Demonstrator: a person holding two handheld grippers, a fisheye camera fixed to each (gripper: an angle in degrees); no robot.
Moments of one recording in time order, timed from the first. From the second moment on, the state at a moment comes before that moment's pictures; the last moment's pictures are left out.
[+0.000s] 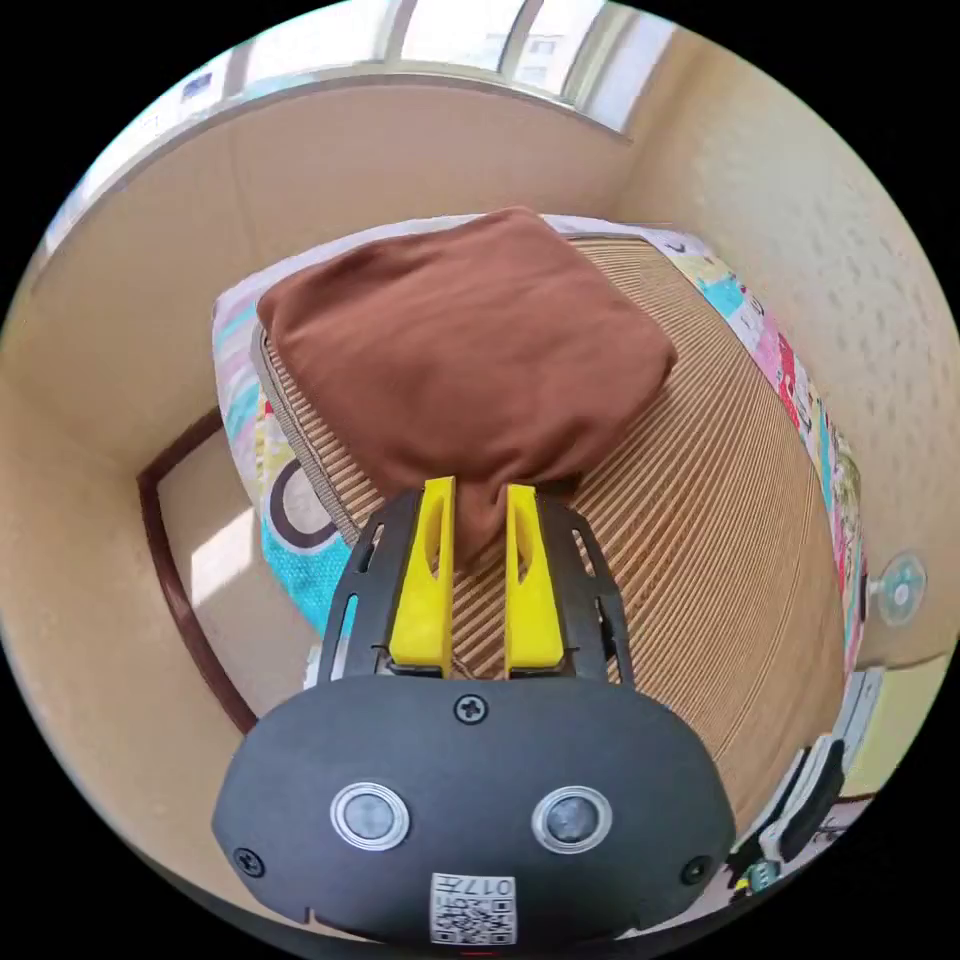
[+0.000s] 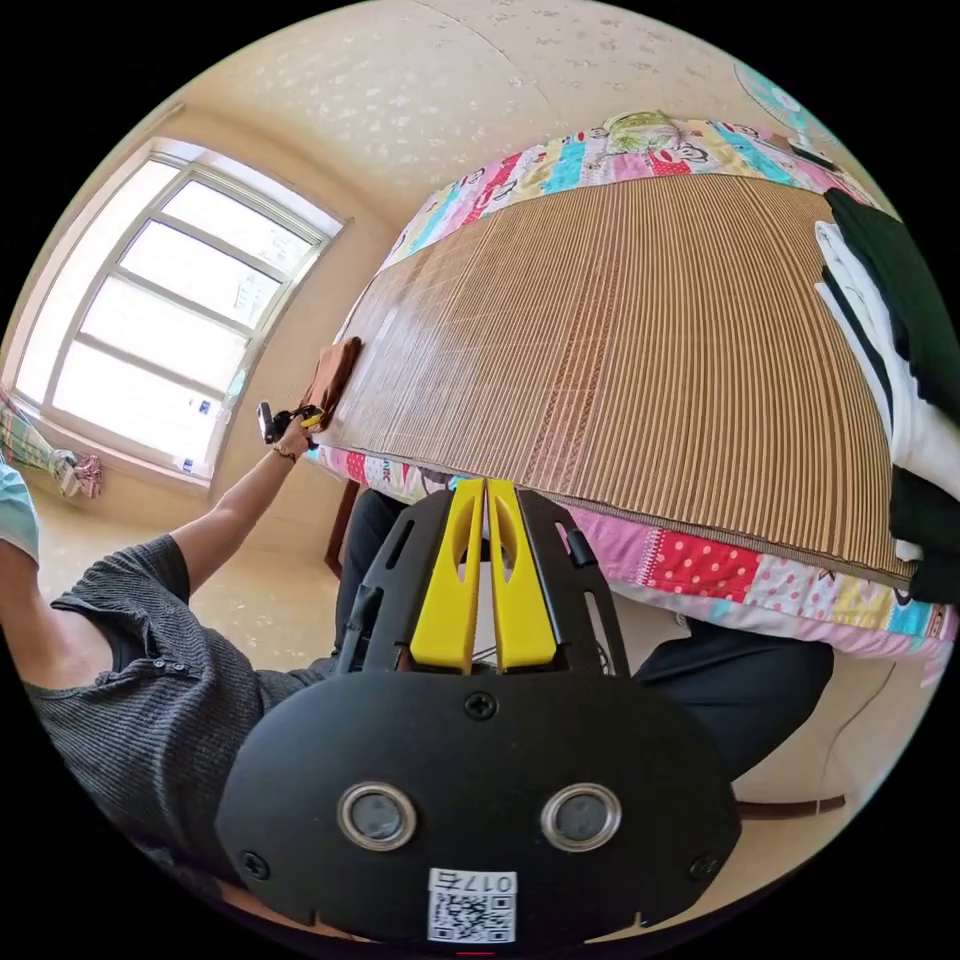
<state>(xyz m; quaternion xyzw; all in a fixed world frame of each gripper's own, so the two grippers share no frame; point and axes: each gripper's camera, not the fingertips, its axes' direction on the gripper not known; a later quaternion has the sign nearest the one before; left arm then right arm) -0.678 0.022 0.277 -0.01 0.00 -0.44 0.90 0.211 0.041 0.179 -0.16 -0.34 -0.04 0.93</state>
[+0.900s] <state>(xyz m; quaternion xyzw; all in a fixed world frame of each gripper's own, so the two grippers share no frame) -0.522 -0.081 0.157 0.19 0.40 -0.23 0.87 0.316 0.051 0.223 -0.14 -0.44 0.03 0.89</state>
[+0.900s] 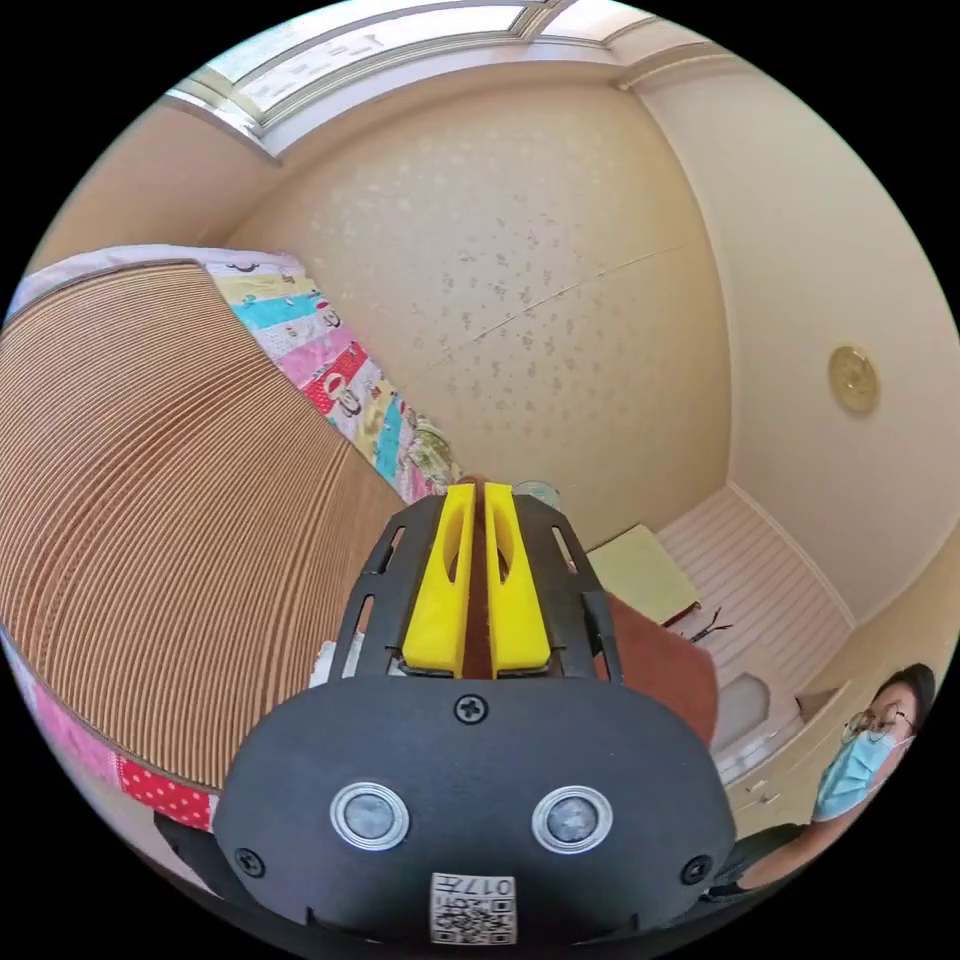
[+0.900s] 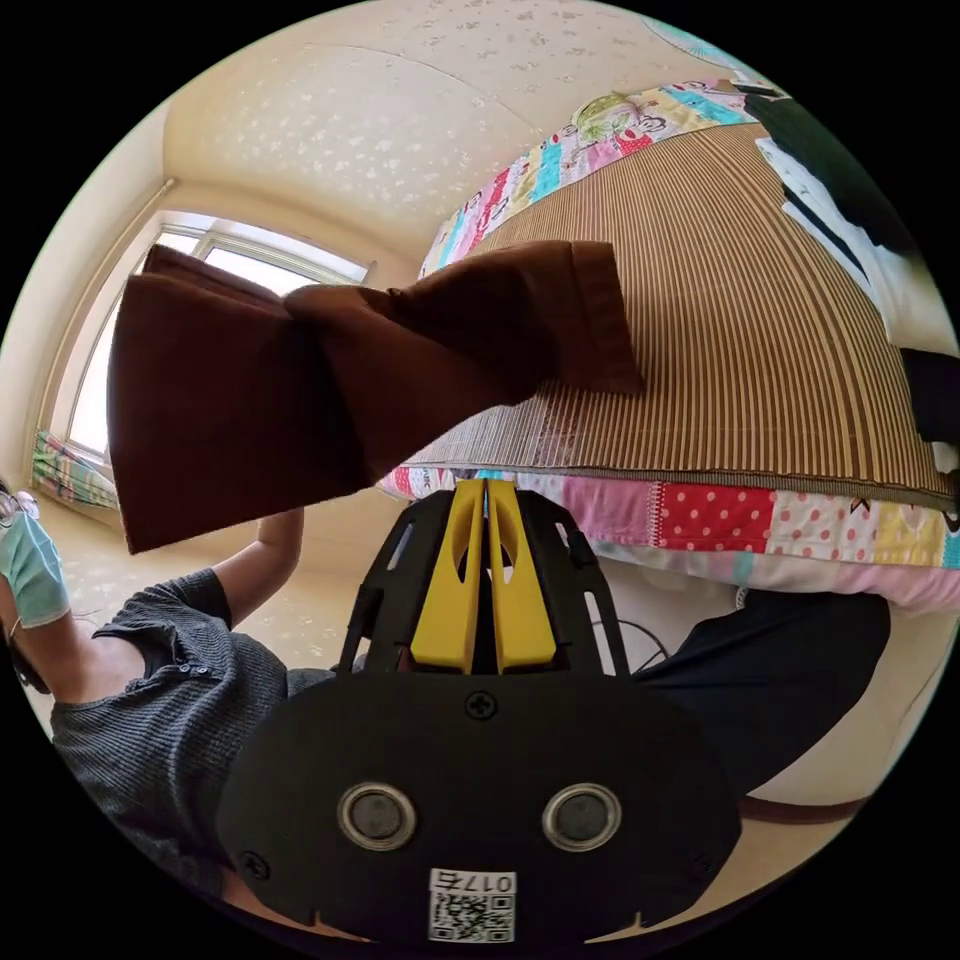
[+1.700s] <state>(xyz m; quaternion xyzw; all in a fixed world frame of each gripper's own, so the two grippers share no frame) -0.296 -0.022 0.129 0.02 0.38 0.09 0.92 0.342 -0.032 0.330 -0.07 -0.43 -0.10 0.90</state>
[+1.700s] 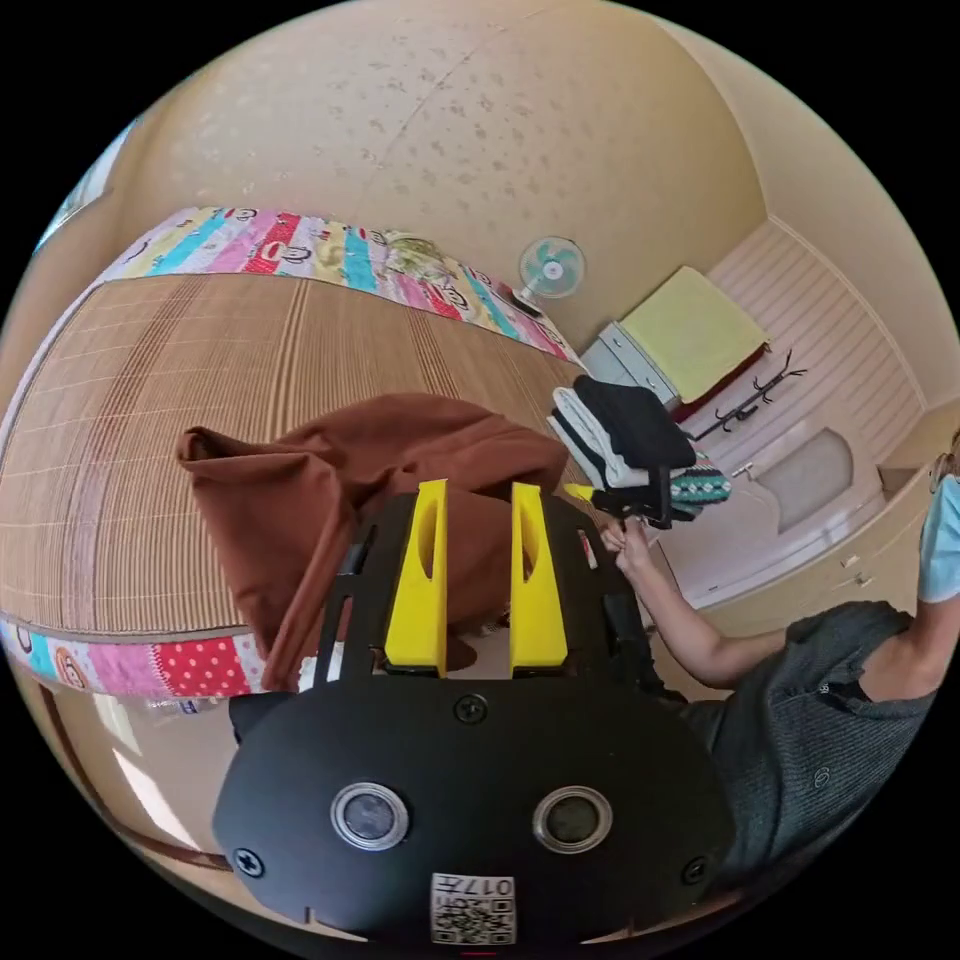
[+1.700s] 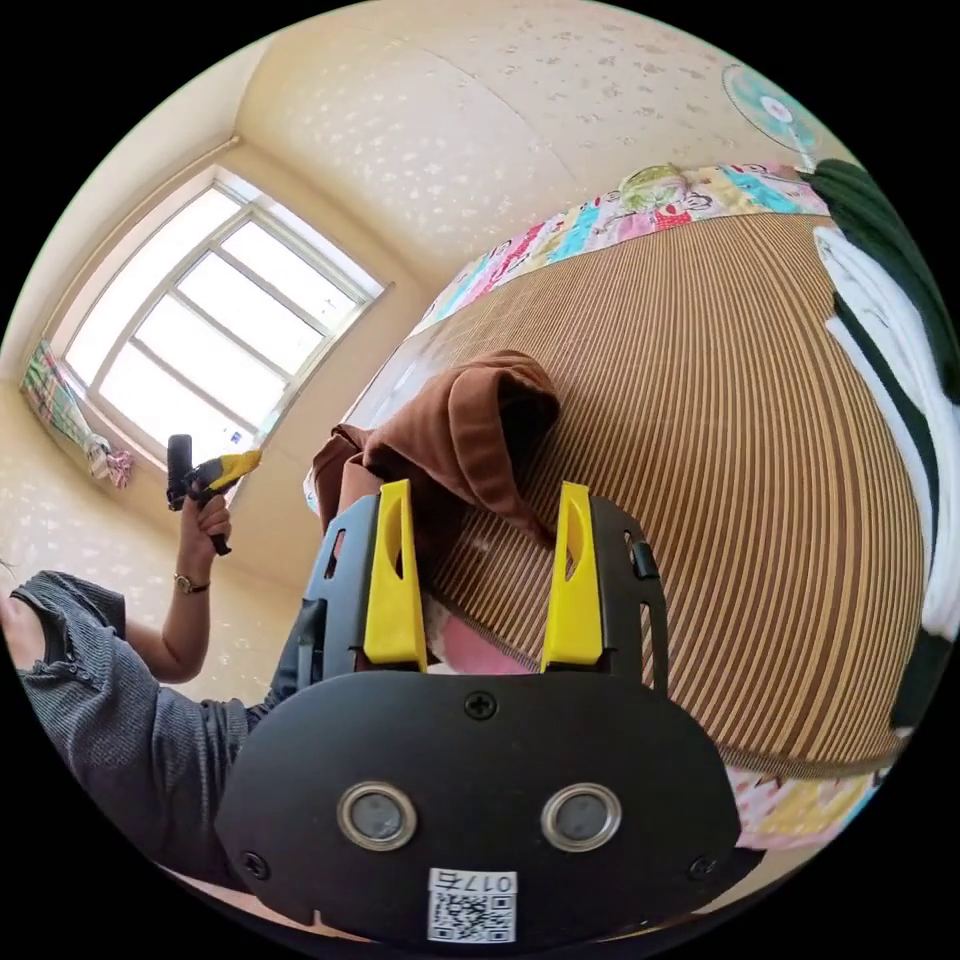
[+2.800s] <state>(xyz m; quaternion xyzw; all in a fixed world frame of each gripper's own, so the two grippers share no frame) -0.274 0.071 -0.096 0.38 0.37 0.15 0.83 0.384 0.024 0.010 0.11 -0.61 -0.14 0.77</state>
